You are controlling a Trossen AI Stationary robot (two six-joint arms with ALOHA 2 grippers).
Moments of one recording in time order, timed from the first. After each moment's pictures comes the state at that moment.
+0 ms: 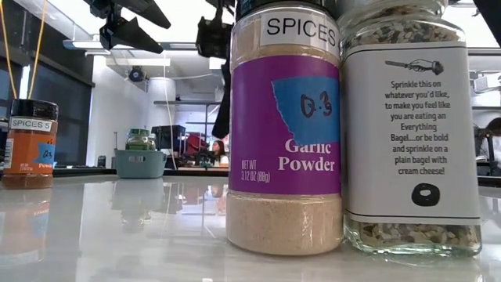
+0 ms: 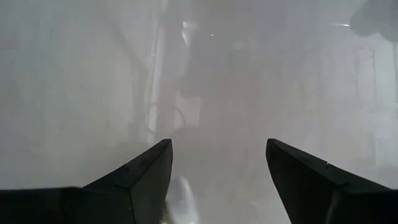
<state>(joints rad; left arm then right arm) -0.24 0.96 0.83 -0.50 -0.51 -0.60 0.12 2.07 1.62 -0.59 0.07 0.00</state>
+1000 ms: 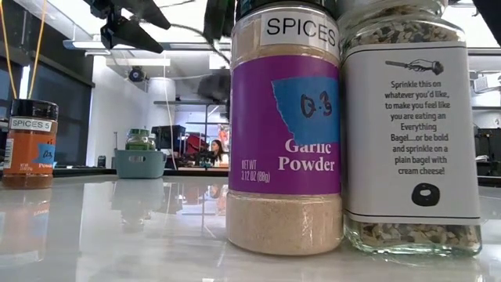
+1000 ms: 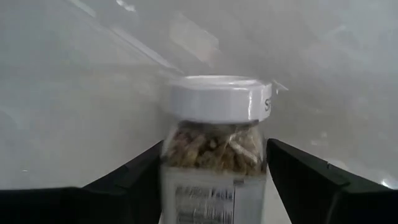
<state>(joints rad) -0.24 0.96 0.83 -0.50 -0.51 -0.56 0.21 2.17 1.62 -0.79 0.03 1.18</state>
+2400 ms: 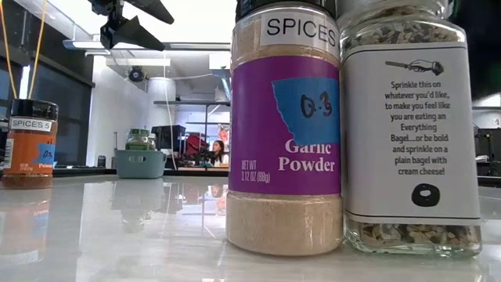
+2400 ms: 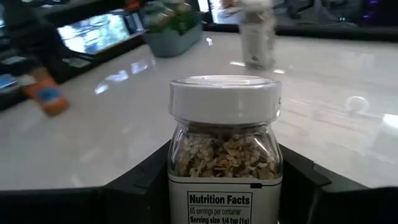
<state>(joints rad) -0.24 0.96 0.83 -0.47 -0.51 -0.64 0.51 1.68 0.51 0.49 1.11 0.88</state>
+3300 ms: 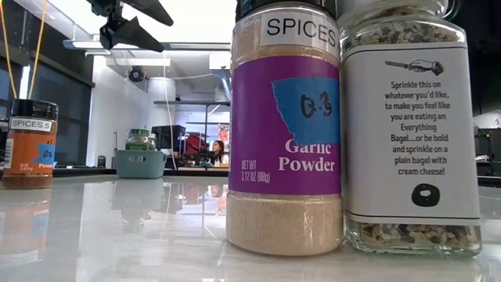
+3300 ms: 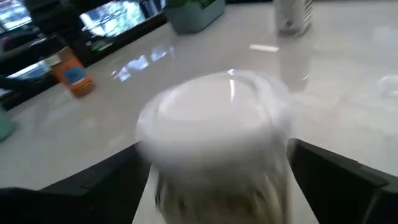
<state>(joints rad) -0.24 0.96 0.83 -0.48 -0.52 -0.64 0.51 1.80 0.56 0.61 1.00 0.90</state>
